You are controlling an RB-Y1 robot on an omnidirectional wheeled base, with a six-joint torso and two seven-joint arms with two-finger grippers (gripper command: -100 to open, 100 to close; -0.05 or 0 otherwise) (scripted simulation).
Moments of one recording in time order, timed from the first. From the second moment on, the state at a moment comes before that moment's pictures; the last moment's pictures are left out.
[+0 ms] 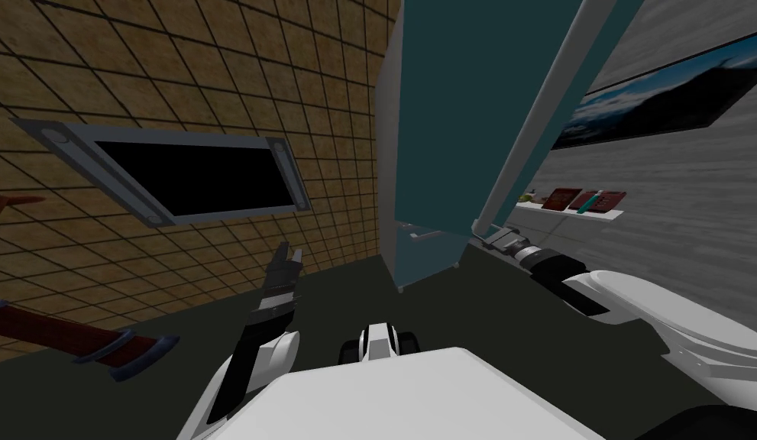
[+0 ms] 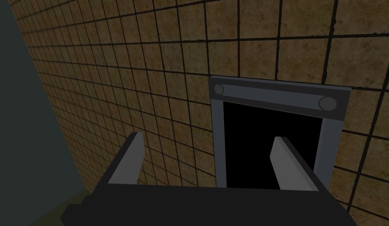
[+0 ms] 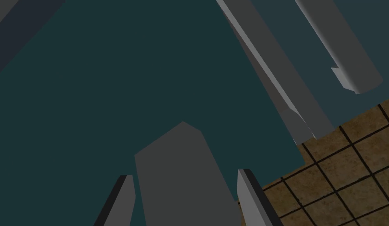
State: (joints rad) left arm 0.48 0.04 0.06 -2.28 -0.03 -0.36 -0.03; right arm 0.52 -0.95 -0.56 -1.87 0.80 -0.20 0.60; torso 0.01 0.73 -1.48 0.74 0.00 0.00
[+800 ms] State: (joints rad) left arm 0.48 0.04 0.06 -2.28 -0.03 -0.36 -0.03; right arm 0.57 -1.01 -0.60 -1.82 0.78 -0.17 0.56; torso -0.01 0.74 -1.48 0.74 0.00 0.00
